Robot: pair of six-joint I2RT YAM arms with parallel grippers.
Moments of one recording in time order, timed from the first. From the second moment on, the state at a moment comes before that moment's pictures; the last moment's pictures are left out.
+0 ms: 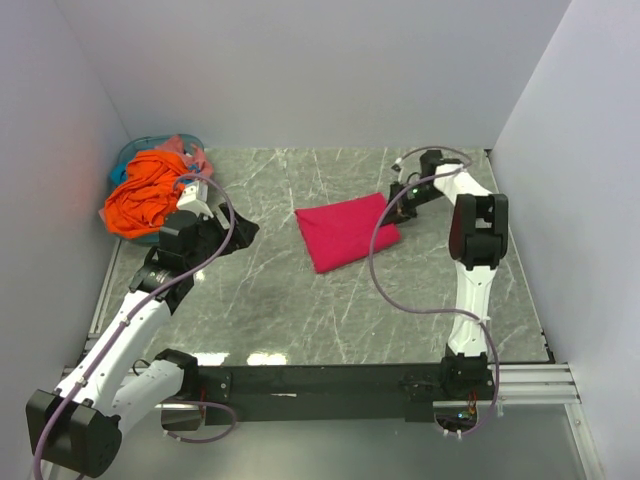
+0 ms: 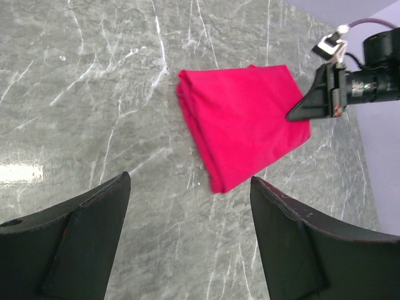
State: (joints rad) left arm -0.30 0.90 0.73 -0.19 0.08 -0.60; right arm 0.02 2.30 1.81 -0.94 -0.81 -0.11
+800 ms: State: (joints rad) left arm -0.30 0.97 0.73 -0.18 0.11 -0.60; right arm -0.36 2.43 2.24 -1.02 -0.30 -0.20
